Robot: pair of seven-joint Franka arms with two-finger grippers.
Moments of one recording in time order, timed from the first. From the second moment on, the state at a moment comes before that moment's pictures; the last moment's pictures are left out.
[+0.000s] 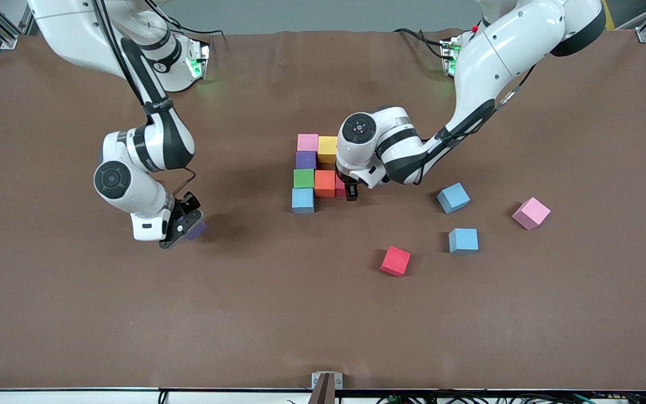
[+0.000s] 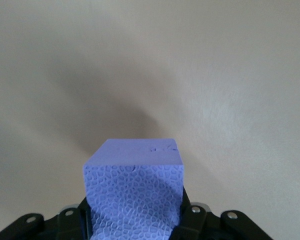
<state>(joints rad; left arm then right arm) -0.07 0.79 -0.81 -1.84 0.66 2.30 -2.83 0.35 0.39 -0.10 -1.94 0.08 2.27 -0.51</state>
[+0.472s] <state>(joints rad) -0.05 0.78 -0.85 -1.79 0.66 2.22 -2.82 0.53 0.58 -0.09 -1.67 0.09 2.21 0.09</state>
